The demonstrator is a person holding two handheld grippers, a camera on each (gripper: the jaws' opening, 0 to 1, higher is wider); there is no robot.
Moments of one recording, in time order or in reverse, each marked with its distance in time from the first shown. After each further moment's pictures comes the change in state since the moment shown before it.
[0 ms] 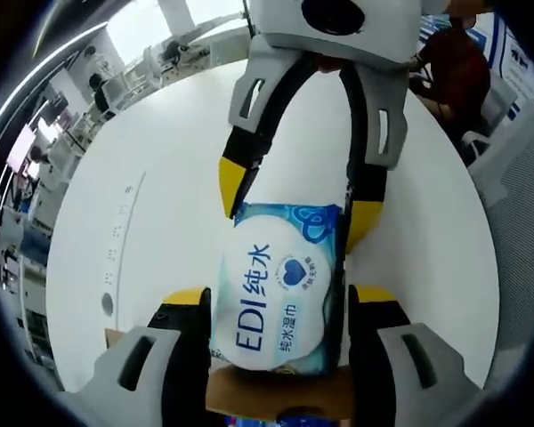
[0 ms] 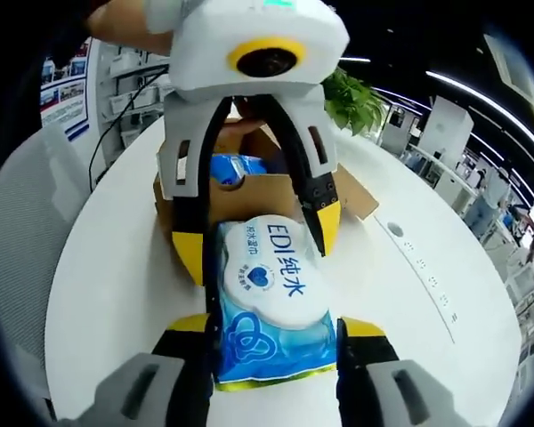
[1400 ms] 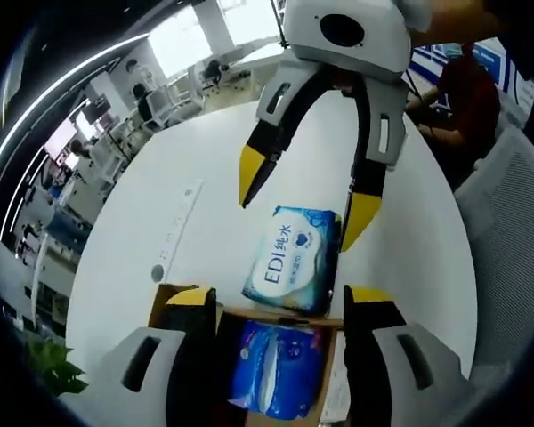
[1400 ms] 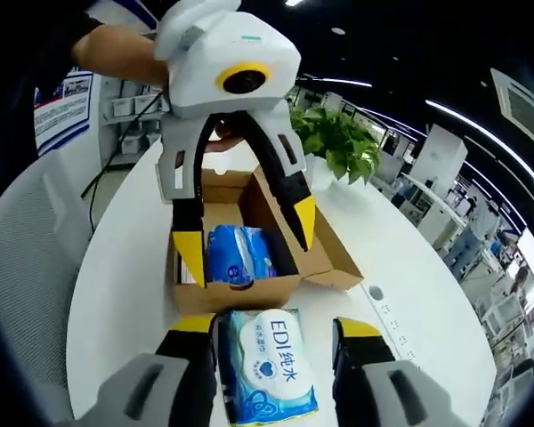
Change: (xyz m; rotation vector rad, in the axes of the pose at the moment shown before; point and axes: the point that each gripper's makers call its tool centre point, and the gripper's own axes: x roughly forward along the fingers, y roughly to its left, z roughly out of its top) left arm -0.116 0.009 -0.019 -0.104 -0.125 0.179; right arm -0.021 0.011 0.110 -0.089 -0.076 -0.047
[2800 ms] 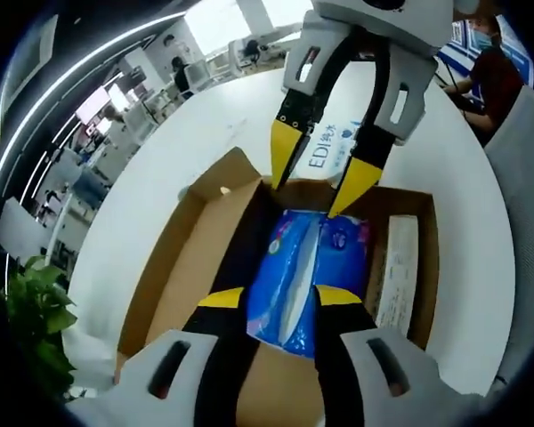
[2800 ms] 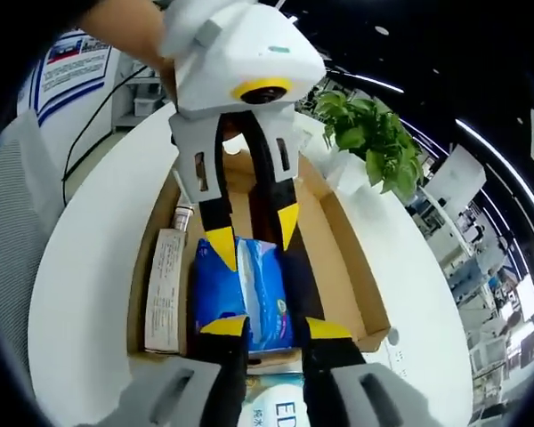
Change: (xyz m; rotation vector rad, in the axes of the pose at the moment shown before) left arm 0.002 0.028 -0.130 -0.088 0.095 0.146; right arm 0.107 0.022 0.021 -0.185 0.095 0.013
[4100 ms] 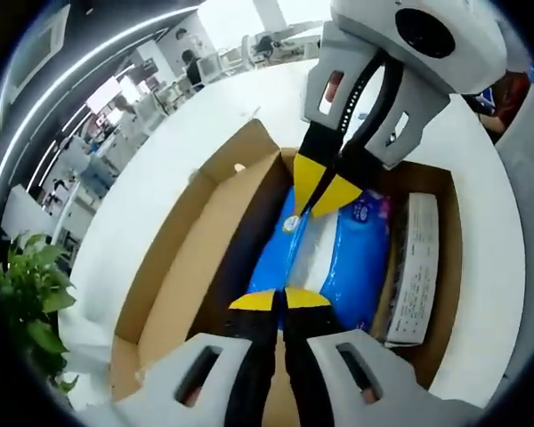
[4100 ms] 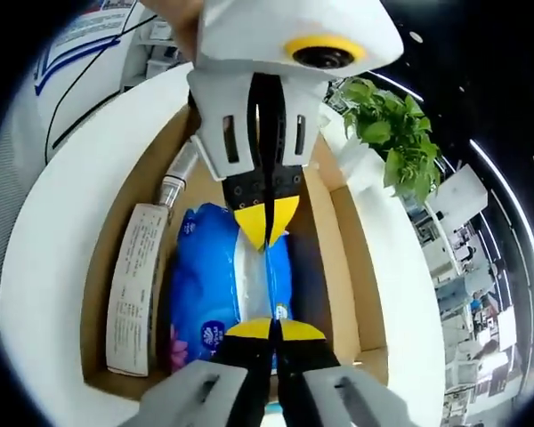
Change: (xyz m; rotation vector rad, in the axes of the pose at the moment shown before) left arm -0.015 0.006 -0.009 -0.032 -0.006 0.045; right arm 0.029 -0.006 0.006 -0.128 0.070 -0.073
